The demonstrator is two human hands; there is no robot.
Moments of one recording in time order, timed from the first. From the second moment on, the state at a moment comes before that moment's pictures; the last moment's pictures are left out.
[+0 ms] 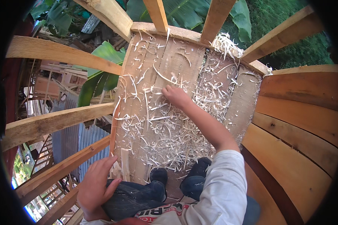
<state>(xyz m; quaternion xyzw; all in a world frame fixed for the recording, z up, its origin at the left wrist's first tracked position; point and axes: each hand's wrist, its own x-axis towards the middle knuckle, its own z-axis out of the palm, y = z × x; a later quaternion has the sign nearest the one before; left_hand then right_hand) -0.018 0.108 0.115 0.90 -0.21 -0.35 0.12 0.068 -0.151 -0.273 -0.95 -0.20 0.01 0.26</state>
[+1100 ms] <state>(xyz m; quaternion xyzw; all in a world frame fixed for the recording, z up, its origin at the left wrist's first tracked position) -0.030 0.117 0.119 0.90 -0.21 -0.35 0.12 0.084 0.074 -0.237 -0.96 0.00 0.12 0.25</state>
